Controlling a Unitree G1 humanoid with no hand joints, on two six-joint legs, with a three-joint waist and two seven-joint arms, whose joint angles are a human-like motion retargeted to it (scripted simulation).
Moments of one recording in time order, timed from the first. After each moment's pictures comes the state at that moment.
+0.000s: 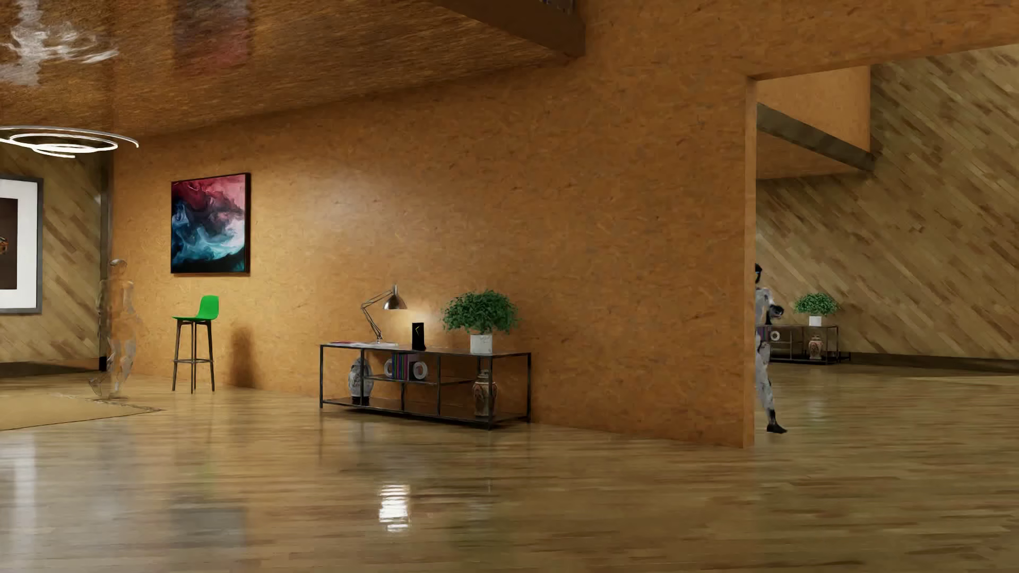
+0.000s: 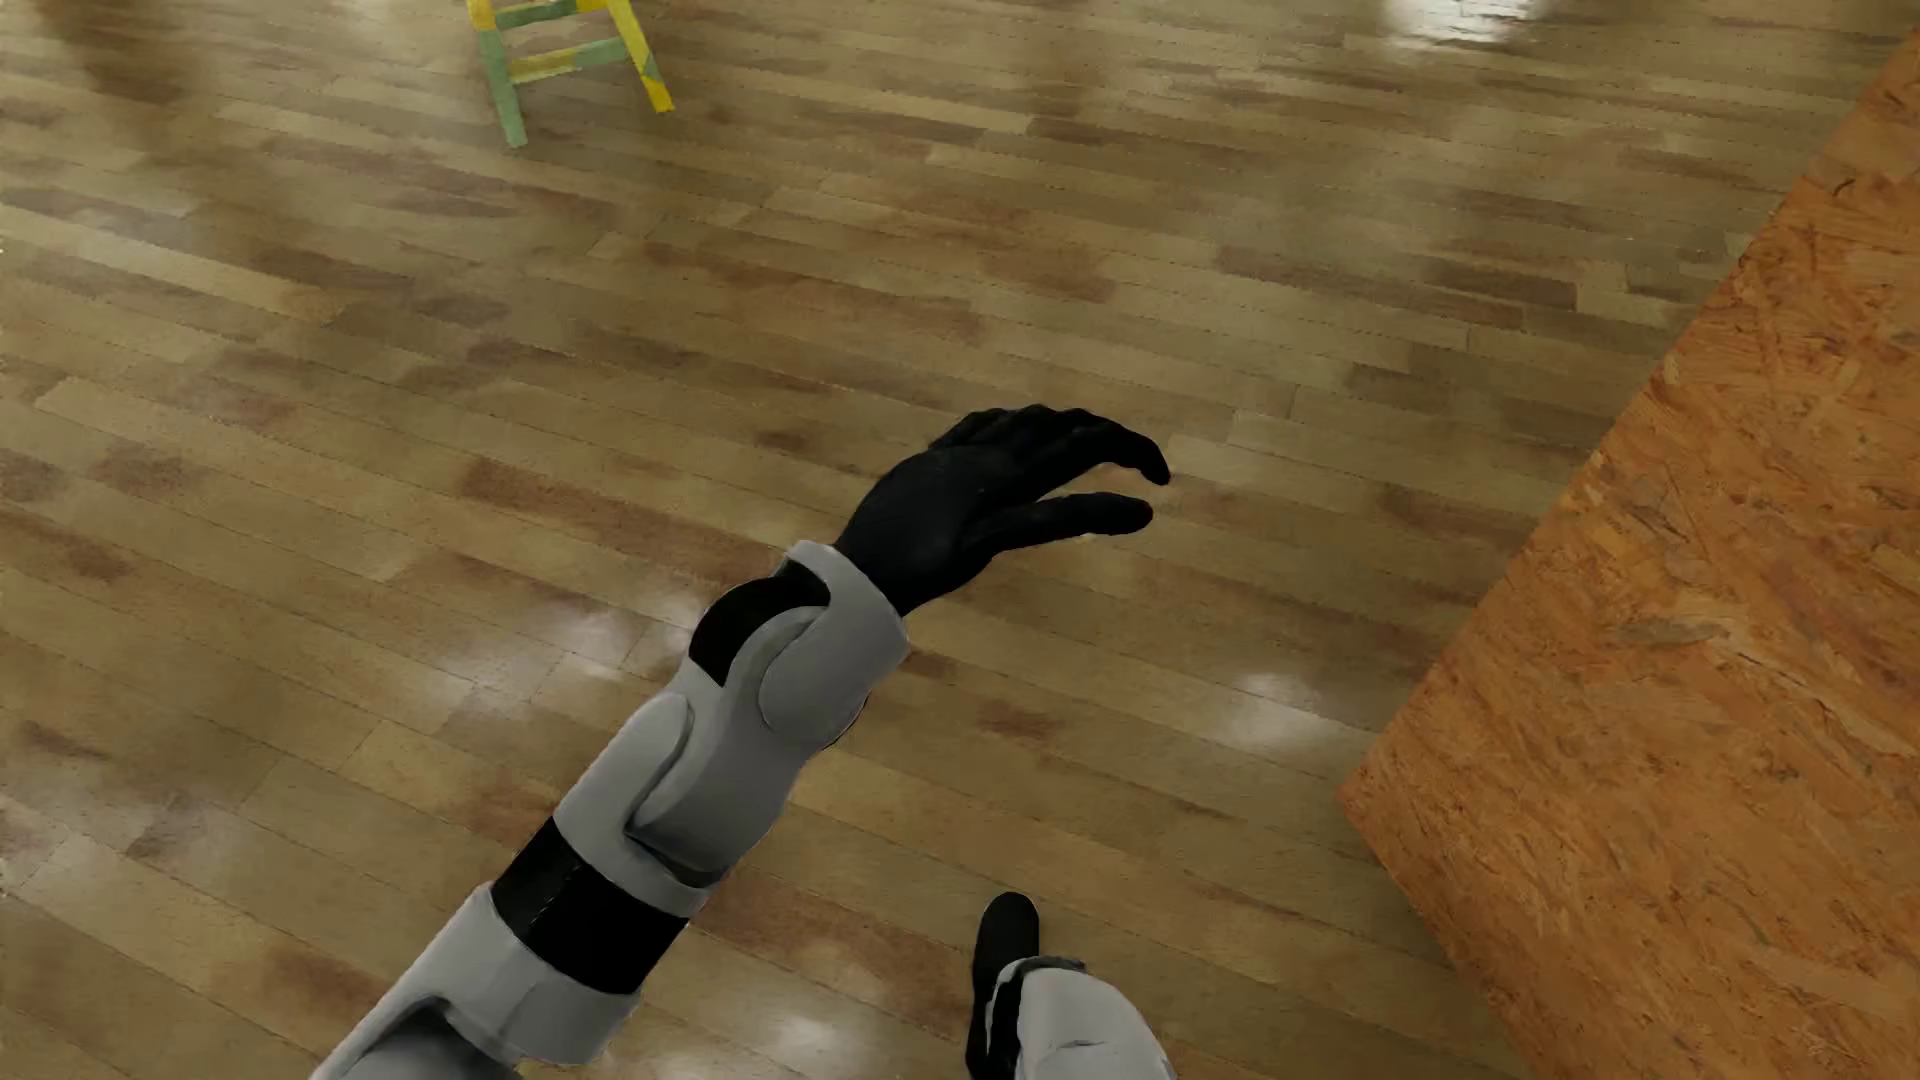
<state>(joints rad) 0.41 -0.52 -0.14 -0.08 -0.15 -0.06 0.06 -0.29 0.17 0.35 0.40 -0.51 0.47 -0.39 0.13 0.13 -0.21 0.03 -0.09 -0.50 -0.12 -0.01 0.76 0.71 -1.64 -0.02 0.22 -0.16 0.42</state>
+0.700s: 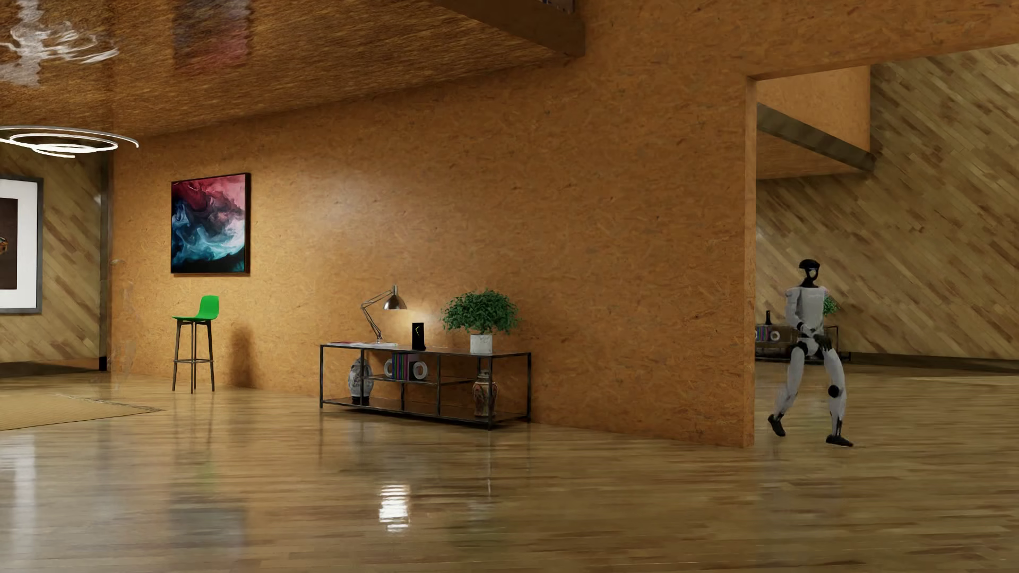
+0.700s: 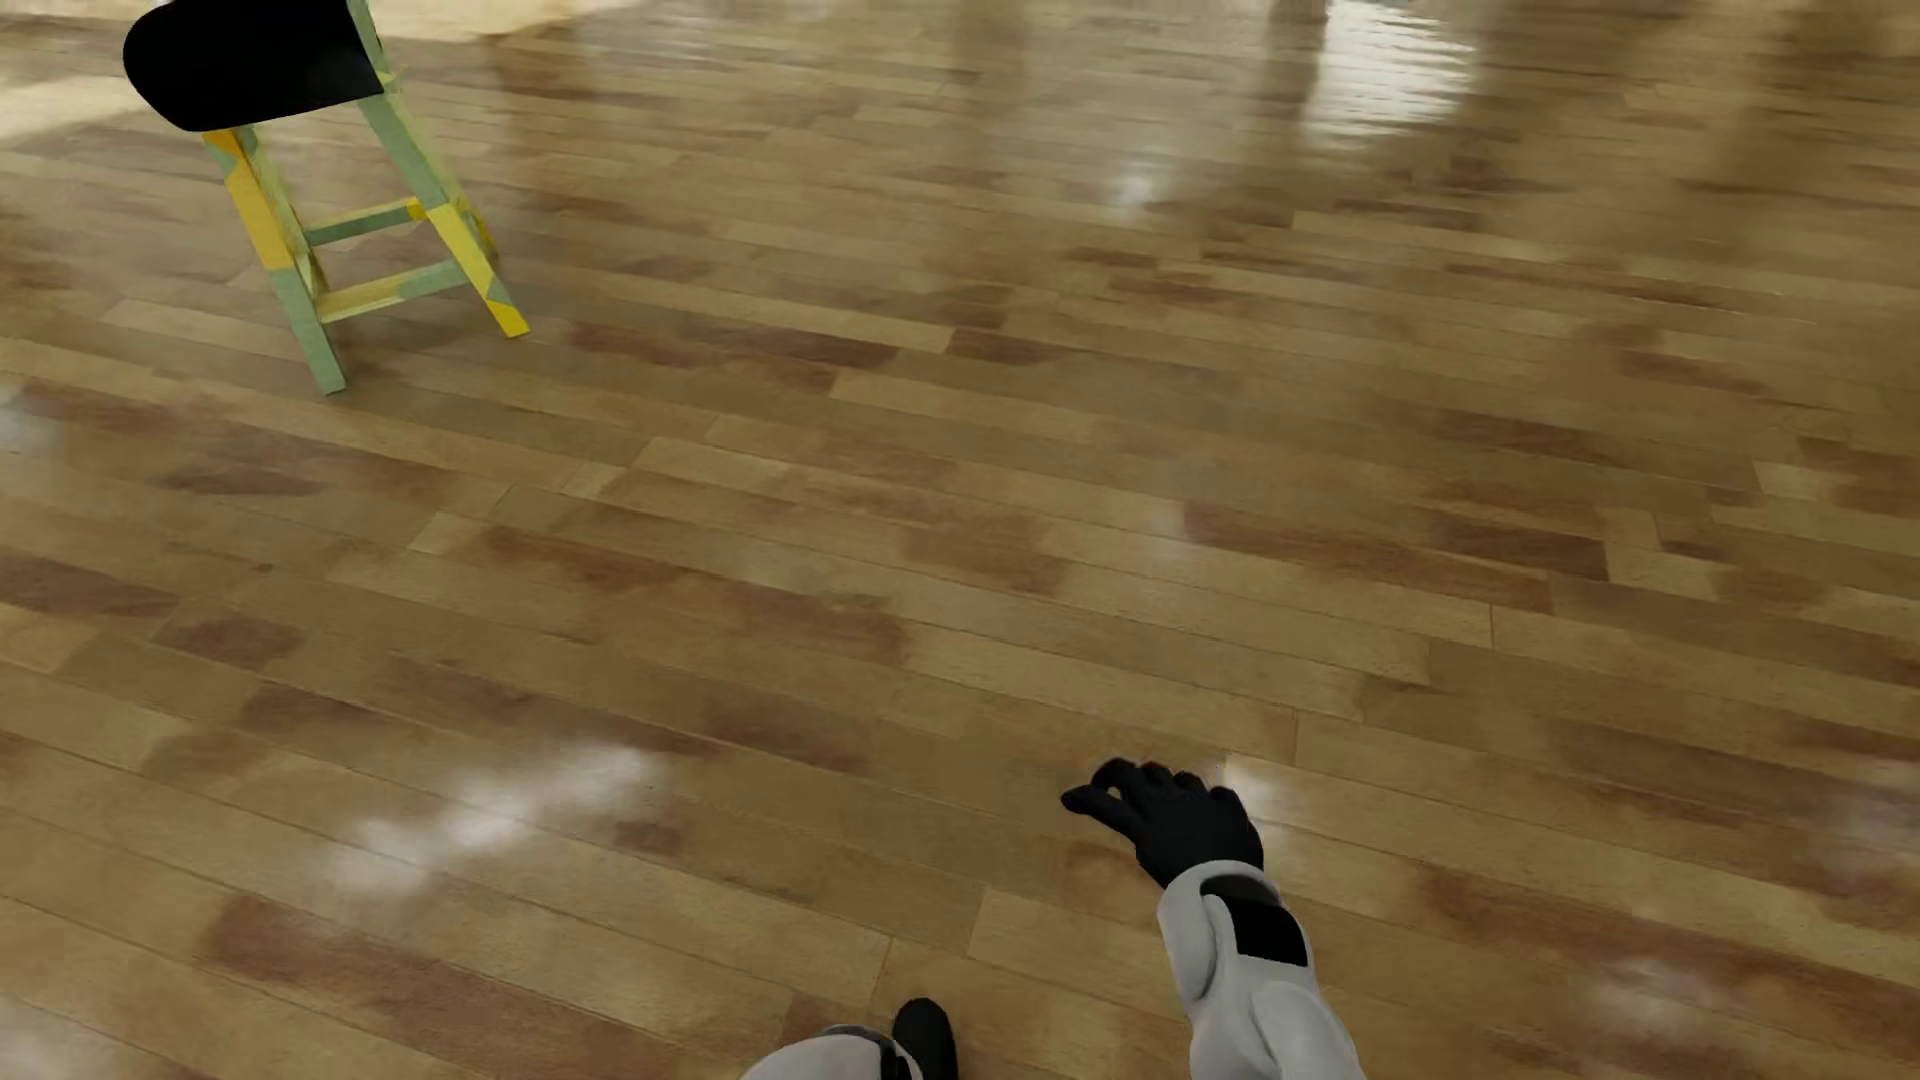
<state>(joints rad) -0.49 0.40 0.06 0.02 0.14 0.06 0.20 -0.12 0.11 0.48 0.42 0.65 -0.07 0.06 -0.09 0.12 -0.11 0.13 -0.10 0.10 0.20 0.76 0.43 0.94 -1.10 0.30 0.15 -0.14 0.03</state>
